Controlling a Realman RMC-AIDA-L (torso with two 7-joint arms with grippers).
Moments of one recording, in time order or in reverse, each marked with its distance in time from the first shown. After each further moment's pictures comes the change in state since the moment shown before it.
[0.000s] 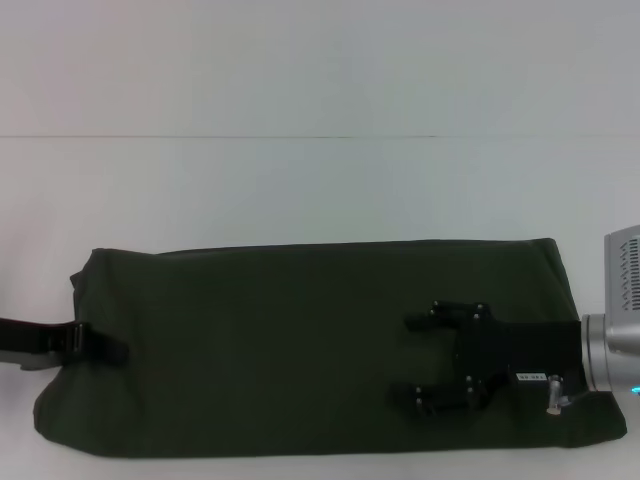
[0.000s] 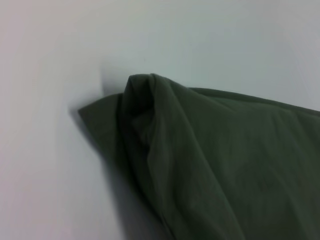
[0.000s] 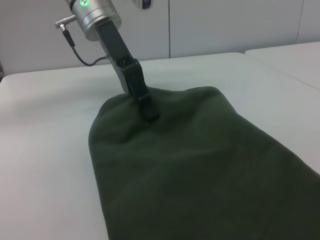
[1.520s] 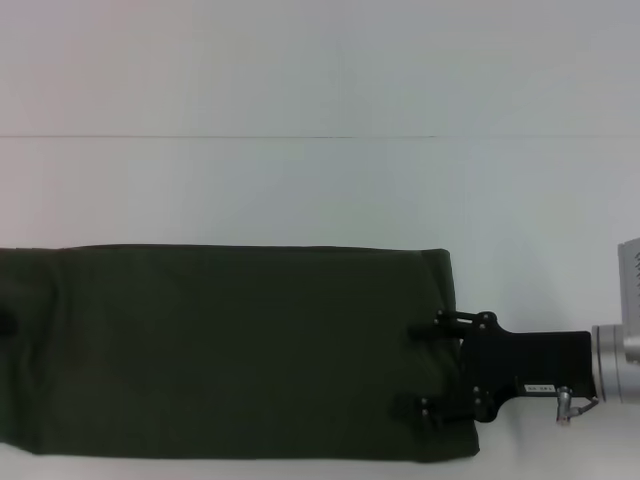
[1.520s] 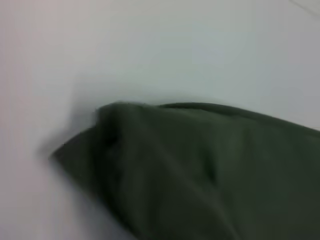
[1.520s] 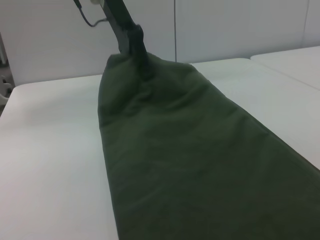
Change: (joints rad) left arm -0.040 0.123 -0.061 0.172 0.183 0.183 -0.214; right arm -0.024 -0.001 0.008 -0.005 0.003 -0.042 0.000
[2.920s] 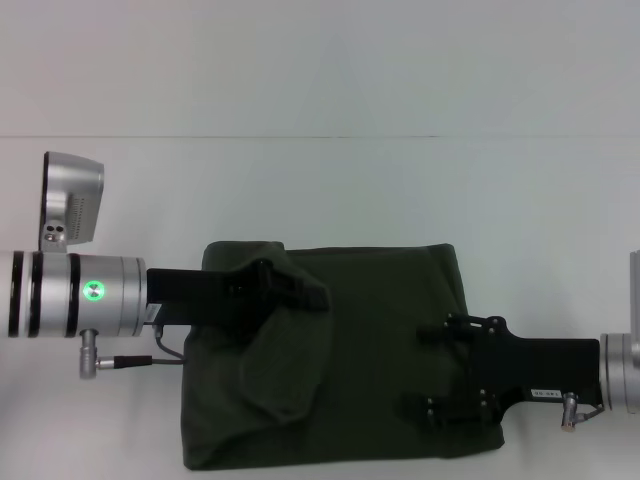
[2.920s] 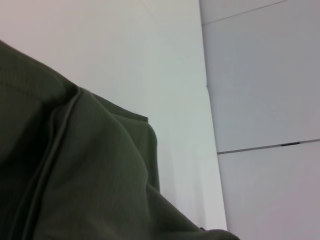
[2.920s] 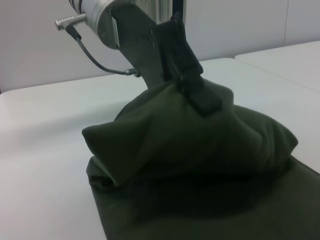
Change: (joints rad) left arm -0.093 -0.291 0.044 -0.254 -0.430 -0.087 0.055; right arm -0.032 0.000 0.002 0.006 0.028 0.012 -0.001
